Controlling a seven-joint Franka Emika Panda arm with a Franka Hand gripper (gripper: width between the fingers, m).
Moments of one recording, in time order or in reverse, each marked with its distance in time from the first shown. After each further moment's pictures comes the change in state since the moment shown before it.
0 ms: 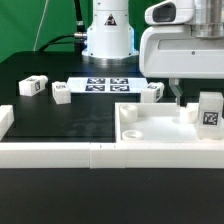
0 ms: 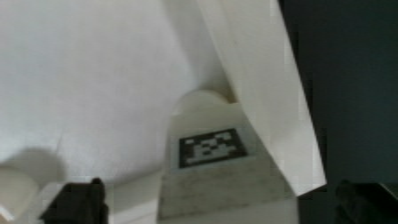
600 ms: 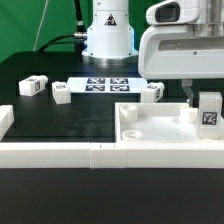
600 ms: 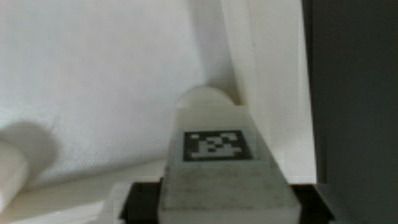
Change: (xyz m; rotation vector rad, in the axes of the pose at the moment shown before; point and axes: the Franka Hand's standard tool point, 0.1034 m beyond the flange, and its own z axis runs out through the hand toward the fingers) arm 0.000 0.001 0.000 -0.001 0.000 -0.040
